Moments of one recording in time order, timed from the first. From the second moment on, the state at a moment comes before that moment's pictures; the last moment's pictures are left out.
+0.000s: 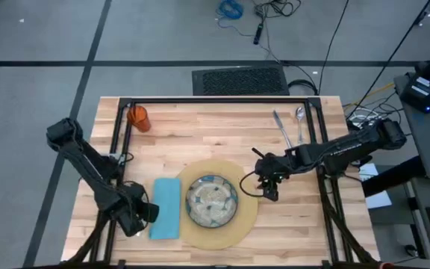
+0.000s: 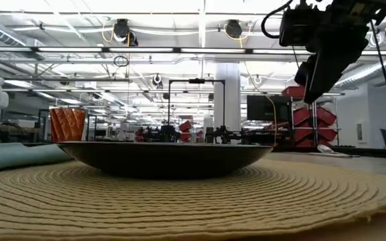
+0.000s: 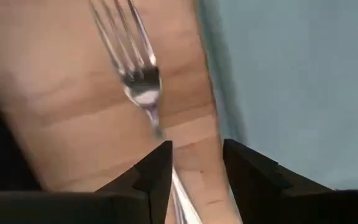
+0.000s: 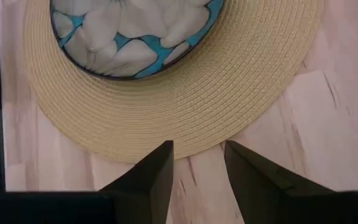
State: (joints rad) left arm -0.91 1.36 0.74 -0.84 -0.09 -2.23; right arm 0.21 1.28 0.80 -0.53 -0.07 0.47
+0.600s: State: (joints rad) left arm -0.93 1.46 0.71 -0.81 -0.03 -2.24; right arm 0.22 1.28 0.80 -0.50 -0.05 0.48
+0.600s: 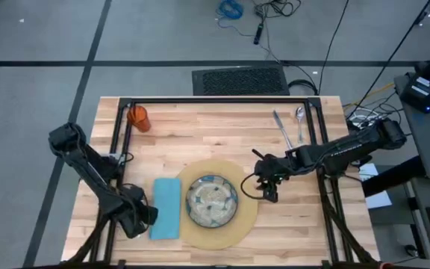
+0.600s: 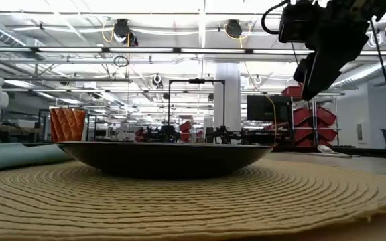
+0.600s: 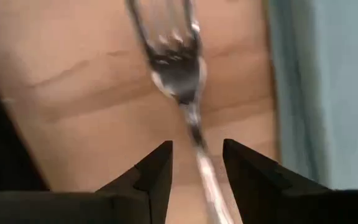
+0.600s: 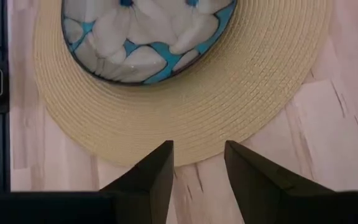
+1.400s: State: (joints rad) left arm -0.93 1.47 0.71 -0.80 -0.02 -2.19; right arm 0.22 1.28 0.80 -0.50 -0.05 0.49
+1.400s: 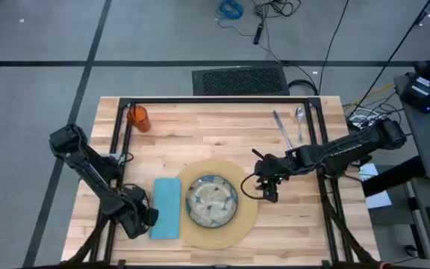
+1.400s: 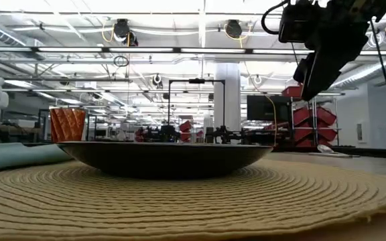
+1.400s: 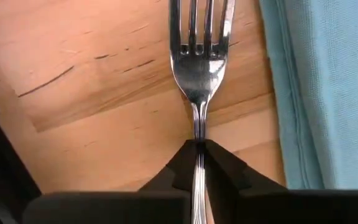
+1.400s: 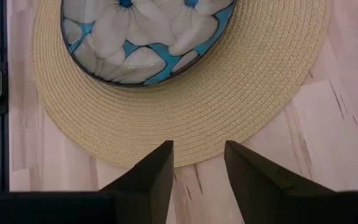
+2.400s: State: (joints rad) left arm -0.55 1.46 0.99 -0.94 -0.17 -2.02; right arm 0.24 1.28 0.80 -0.50 -0.05 0.44
